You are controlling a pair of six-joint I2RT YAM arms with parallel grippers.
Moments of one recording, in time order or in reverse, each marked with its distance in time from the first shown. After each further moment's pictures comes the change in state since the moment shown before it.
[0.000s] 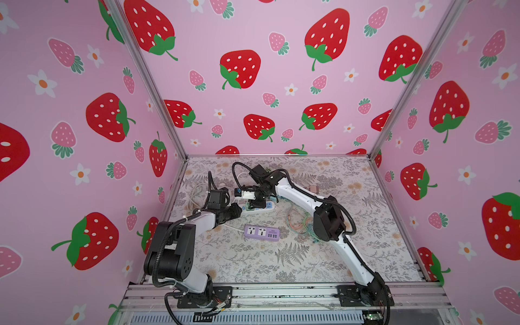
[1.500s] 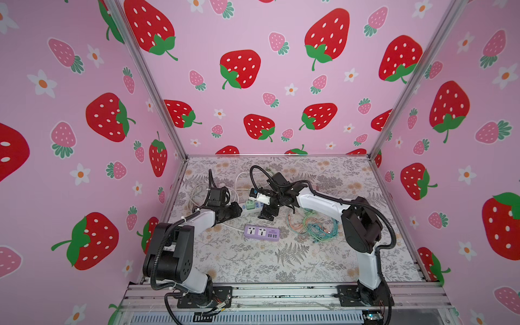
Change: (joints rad) left arm -0.002 -0.014 0.050 -0.121 -0.012 -0.011; right arm -0.036 -0.504 -0.808 0.468 0.016 0.270
